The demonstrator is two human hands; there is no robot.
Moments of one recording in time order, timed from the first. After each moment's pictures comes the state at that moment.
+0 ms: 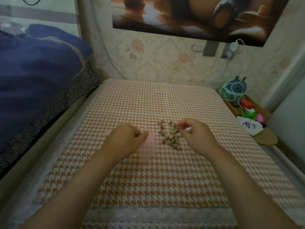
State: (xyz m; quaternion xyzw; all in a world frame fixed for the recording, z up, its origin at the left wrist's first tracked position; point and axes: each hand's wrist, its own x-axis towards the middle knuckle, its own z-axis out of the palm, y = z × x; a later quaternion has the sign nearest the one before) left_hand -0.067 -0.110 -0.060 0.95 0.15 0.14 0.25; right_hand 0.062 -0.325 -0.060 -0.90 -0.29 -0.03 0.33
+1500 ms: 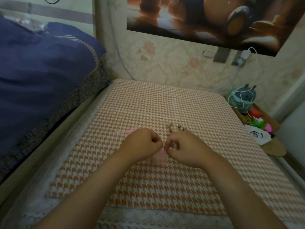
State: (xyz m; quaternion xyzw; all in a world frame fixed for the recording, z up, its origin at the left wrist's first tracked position) left_hand -0.068 -0.119 -0.059 0.93 0.12 0.09 0.33; right_hand 0.020 -0.283 -0.046 -0.88 -0.44 0.05 0.17
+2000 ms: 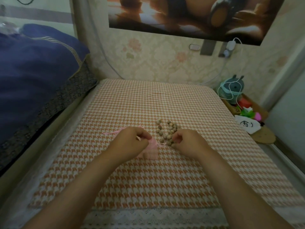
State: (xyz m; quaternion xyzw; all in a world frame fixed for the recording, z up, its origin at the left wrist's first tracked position) left_hand -0.062 -0.123 -0.067 0.91 0.13 0.10 0.39; right_hand 0.064 -0.314 -0.081 -0.95 -0.25 0.06 0.19
